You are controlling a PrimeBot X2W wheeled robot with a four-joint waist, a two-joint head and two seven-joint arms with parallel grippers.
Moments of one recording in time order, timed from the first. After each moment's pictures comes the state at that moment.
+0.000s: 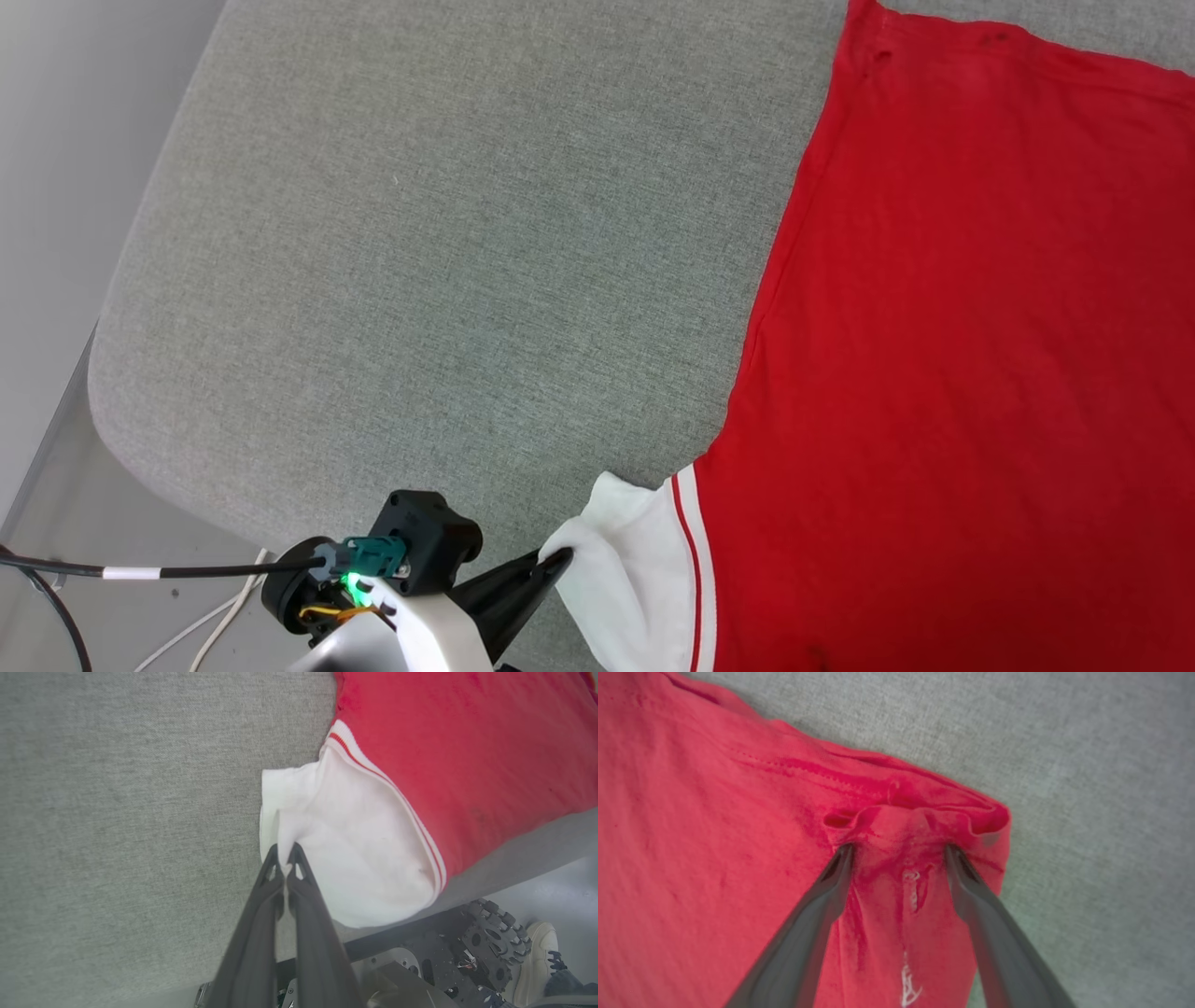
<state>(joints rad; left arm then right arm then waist) -0.18 0.68 -0.70 -0.46 -0.76 0.11 0.42 -0.92 -0.49 -0.04 0.37 0.34 0.13 1.29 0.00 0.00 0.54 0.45</state>
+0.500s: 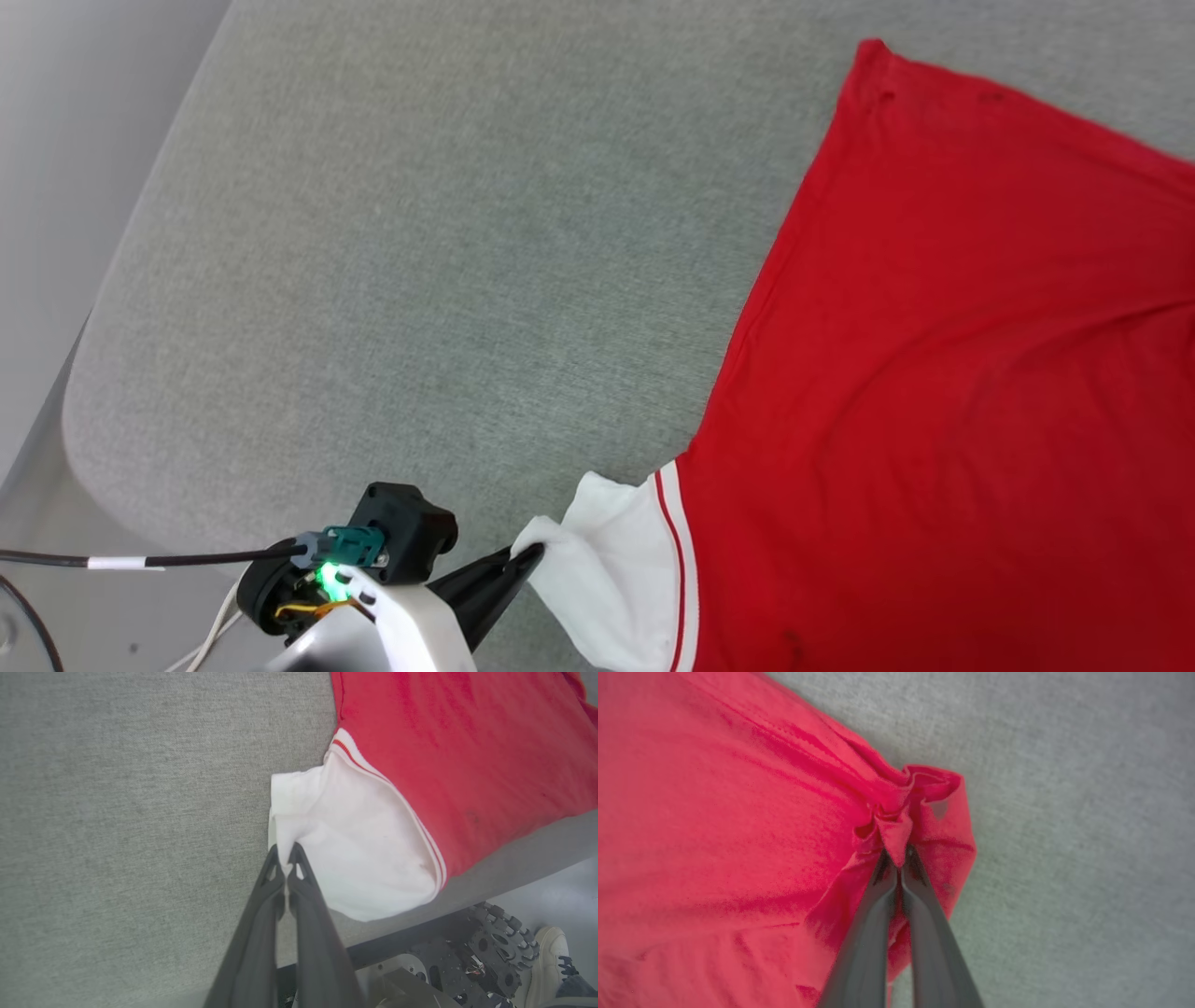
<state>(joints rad) -0.17 0.70 -0.68 -0.43 -0.78 0.12 0.42 -0.80 -0.54 -0.04 0.39 0.39 0.13 1.25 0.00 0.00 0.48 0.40</state>
